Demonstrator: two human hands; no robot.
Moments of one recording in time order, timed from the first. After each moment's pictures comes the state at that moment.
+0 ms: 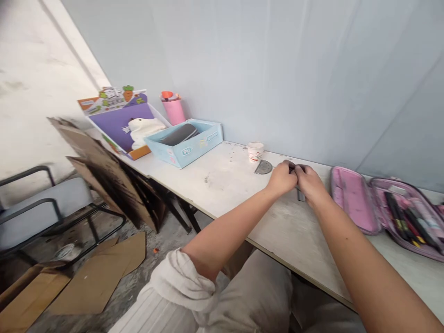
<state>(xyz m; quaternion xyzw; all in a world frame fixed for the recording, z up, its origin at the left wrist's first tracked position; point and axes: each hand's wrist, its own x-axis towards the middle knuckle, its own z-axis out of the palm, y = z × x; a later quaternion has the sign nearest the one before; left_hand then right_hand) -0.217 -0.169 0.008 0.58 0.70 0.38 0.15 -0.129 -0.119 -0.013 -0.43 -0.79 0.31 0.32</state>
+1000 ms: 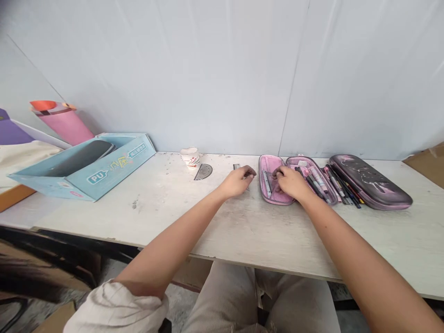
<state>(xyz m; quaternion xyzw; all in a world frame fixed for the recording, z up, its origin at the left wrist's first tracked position) -0.188 -0.139 0.011 0.76 0.58 0.25 0.15 0.005 -0.091 -0.005 -0.56 -0.77 0.20 0.21</state>
